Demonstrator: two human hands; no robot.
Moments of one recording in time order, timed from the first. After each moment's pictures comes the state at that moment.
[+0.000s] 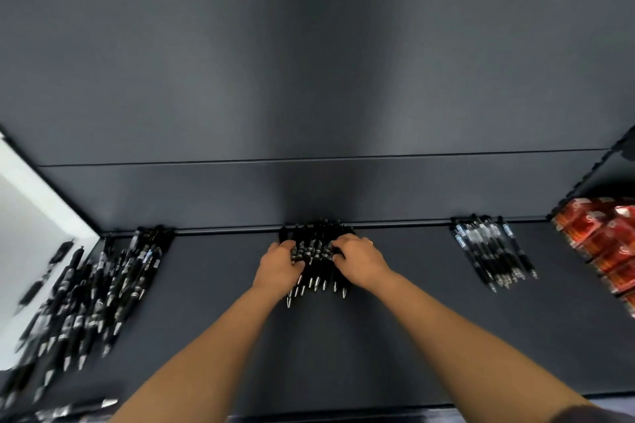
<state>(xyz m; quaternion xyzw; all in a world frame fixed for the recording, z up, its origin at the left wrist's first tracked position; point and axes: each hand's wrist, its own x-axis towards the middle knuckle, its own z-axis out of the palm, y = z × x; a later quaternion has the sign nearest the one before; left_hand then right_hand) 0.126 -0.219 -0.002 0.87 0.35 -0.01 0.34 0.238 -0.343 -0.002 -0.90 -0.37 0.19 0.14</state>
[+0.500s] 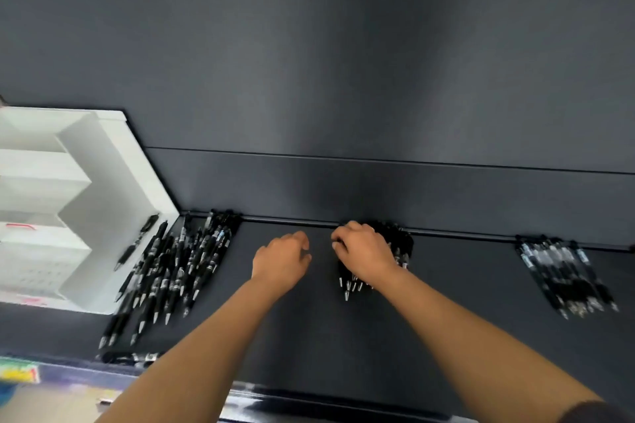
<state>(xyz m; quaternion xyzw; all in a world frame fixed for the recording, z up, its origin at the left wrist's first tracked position) 0.049 -0.172 0.031 0.92 0.34 0.02 0.17 0.177 -0.277 0.025 -0.86 -0.49 0.07 0.14</state>
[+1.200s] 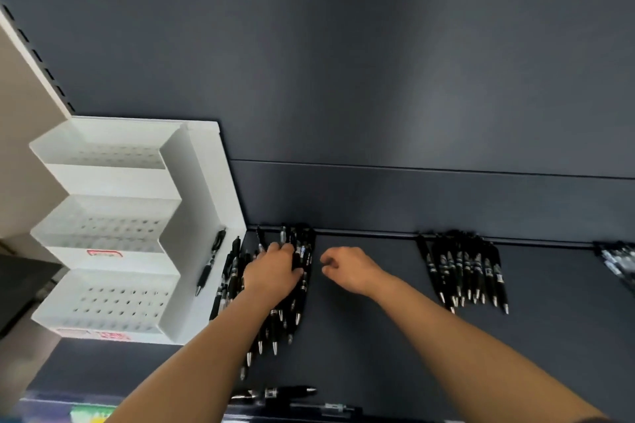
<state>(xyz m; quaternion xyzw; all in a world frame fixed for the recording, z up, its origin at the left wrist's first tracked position) -0.063 -0.010 0.014 0.92 0.36 -0.06 0.15 0.060 -0.120 0.014 -0.84 -0.44 0.27 0.14</state>
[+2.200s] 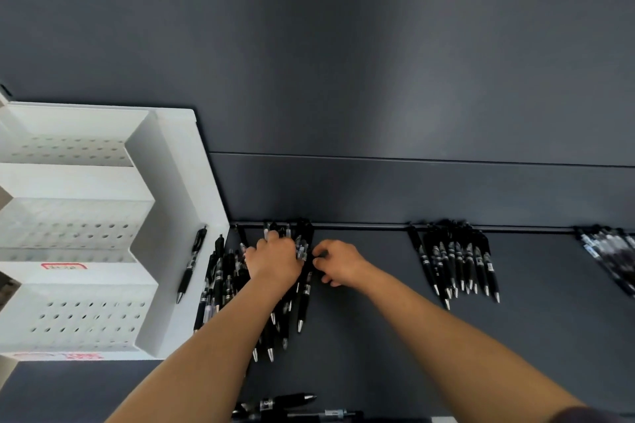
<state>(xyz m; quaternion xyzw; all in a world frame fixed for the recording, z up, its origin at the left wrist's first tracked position) -0.026 -0.002 0.000 0.92 0.37 -0.10 0.10 0.065 -0.100 -0.008 -0.84 -0.30 0.36 0.26</state>
